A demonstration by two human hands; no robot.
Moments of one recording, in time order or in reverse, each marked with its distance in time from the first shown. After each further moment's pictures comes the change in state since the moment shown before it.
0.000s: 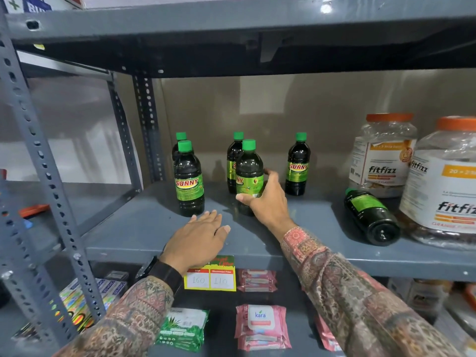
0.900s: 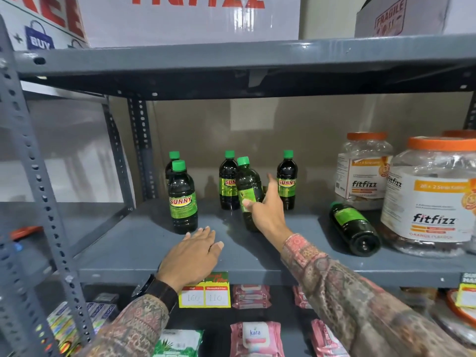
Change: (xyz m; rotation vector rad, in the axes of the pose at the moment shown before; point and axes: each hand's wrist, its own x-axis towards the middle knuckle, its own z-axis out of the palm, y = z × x) left_hand 0.001 -0.001 0.000 -0.007 0.006 -0.004; right_hand -0.003 -0.025 -0.024 0.185 0.015 0.091
